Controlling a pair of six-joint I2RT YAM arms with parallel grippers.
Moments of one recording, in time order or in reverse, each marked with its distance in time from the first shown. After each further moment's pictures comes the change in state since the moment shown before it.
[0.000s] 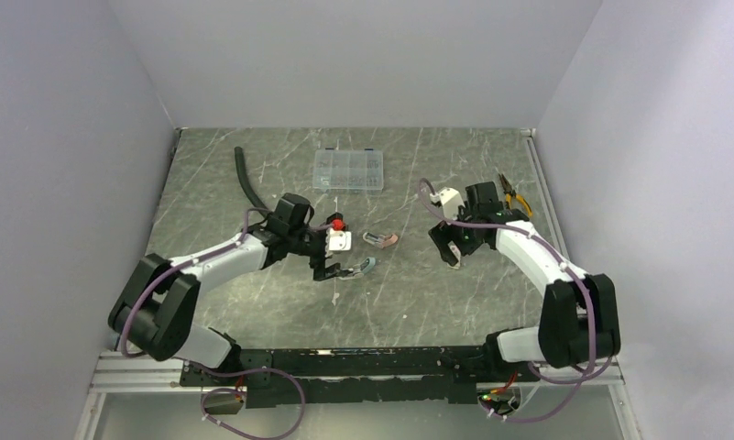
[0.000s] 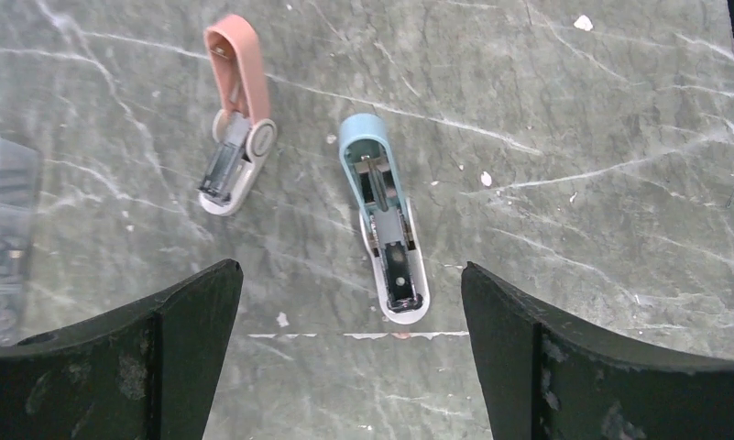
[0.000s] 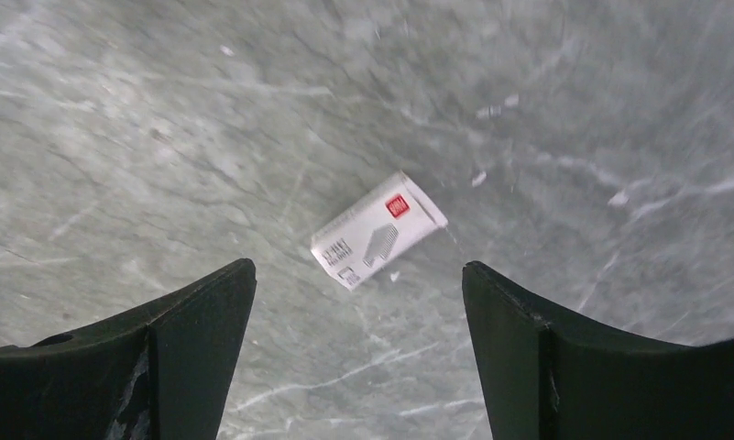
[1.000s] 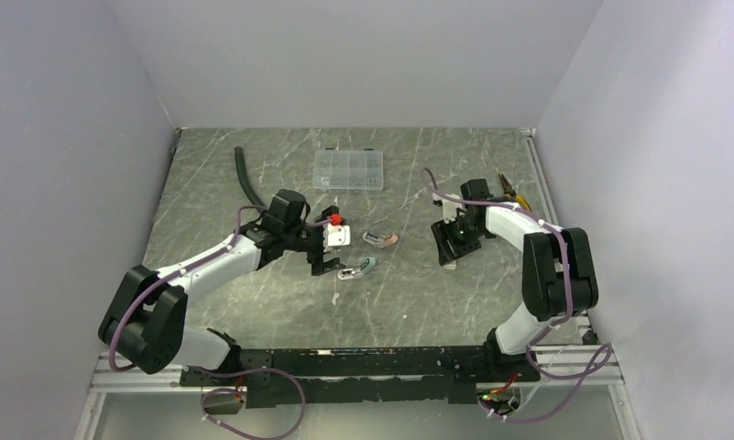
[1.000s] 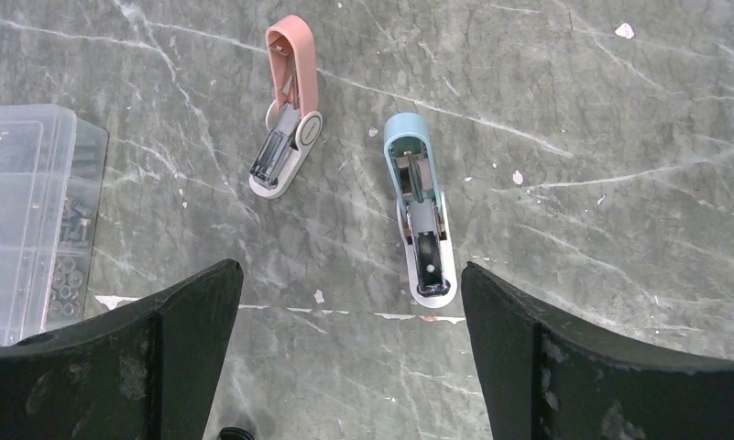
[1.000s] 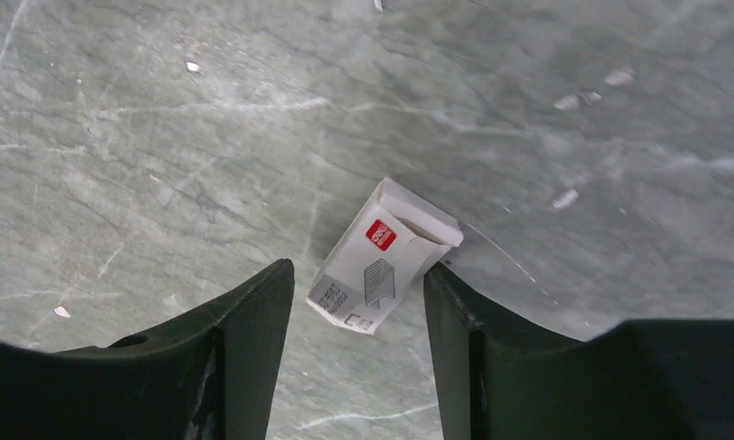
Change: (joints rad) left arm 0.002 -0.094 0.017 -0.038 -0.086 -0.020; right arm -0.089 0.297 0.092 -0.071 -0.105 0.170
